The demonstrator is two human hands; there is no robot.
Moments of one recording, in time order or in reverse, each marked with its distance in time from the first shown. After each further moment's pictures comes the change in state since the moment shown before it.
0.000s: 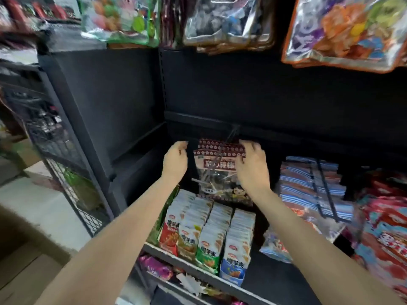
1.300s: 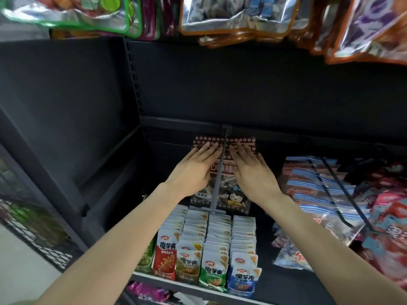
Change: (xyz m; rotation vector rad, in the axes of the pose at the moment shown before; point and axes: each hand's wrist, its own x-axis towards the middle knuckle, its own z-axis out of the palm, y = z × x) left_hand 0.047 -0.008 0.033 0.646 -0.446 0.833; right_hand 0.025 0.020 0.022 -0.609 -0.282 -0.068
